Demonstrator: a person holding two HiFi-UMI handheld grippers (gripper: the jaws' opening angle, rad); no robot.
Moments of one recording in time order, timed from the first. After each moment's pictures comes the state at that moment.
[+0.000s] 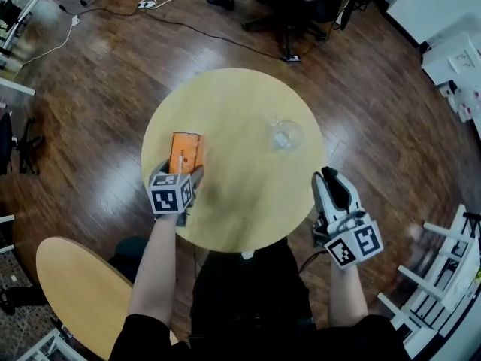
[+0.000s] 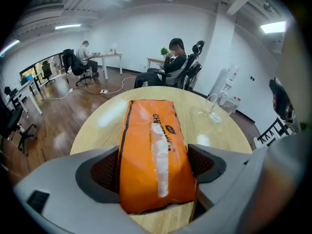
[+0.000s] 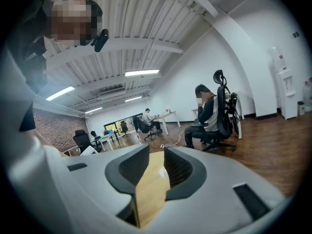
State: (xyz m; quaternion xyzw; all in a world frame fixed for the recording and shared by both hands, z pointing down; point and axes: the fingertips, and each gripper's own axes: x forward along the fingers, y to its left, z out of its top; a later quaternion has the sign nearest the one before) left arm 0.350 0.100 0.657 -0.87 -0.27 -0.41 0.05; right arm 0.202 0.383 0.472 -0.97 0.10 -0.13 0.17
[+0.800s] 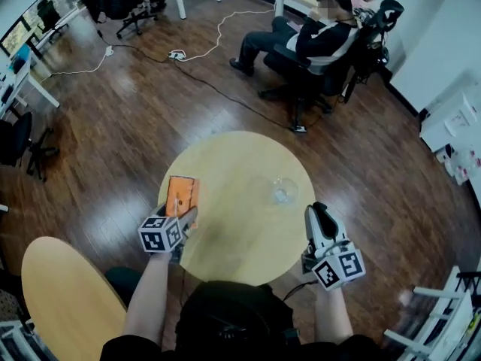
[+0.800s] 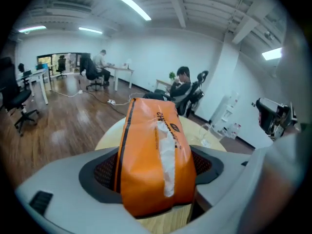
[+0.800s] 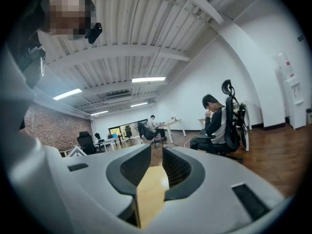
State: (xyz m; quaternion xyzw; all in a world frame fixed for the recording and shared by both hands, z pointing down) left arm 0.334 0.050 0.590 -0.91 -0.24 -0.33 -0.05; right arm 0.219 0.378 0.439 -0.98 0.12 -0.09 0.14
